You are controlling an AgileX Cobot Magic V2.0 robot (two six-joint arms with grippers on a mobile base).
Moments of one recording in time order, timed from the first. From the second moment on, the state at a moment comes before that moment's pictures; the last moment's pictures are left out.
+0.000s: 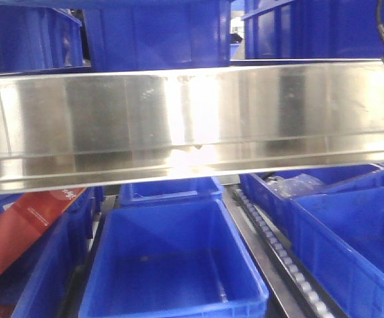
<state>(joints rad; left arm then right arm) -0.27 1.69 -2.15 0.09 1.27 -0.11 0.30 1.78 -2.30 -0.10 1.19 0.20</state>
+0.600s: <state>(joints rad) -0.27 1.69 -2.15 0.09 1.27 -0.12 0.30 1.78 -2.30 -0.10 1.18 0.20</state>
